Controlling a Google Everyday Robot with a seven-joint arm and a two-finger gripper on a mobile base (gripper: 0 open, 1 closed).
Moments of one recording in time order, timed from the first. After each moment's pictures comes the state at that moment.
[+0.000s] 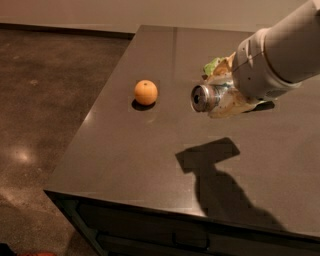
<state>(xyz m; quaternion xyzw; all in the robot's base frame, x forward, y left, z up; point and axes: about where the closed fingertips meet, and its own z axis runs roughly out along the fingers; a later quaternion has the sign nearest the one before) 0.479 -0.113 0.970 -0.74 0.59 -0.08 0.32</state>
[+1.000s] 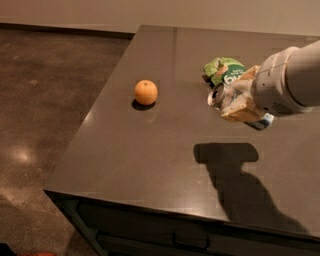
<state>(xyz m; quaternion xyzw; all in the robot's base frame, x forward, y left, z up) 0.487 -0.153 0.955 -0.56 0.73 -0.06 0.38</state>
